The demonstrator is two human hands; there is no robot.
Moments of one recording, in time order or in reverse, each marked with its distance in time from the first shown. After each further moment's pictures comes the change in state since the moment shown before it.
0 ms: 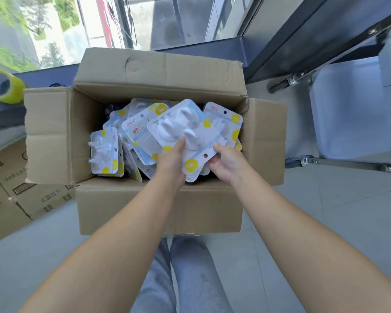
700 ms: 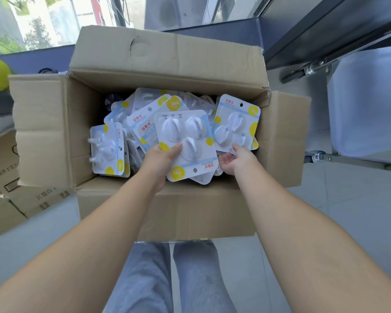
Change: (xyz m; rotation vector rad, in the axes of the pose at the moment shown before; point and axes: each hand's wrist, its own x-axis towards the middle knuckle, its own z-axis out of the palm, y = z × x) left_hand 0.054 0.021 -0.066 0.355 -0.058 -0.032; right_hand 0.068 0.015 0.006 0.210 0.525 0.163
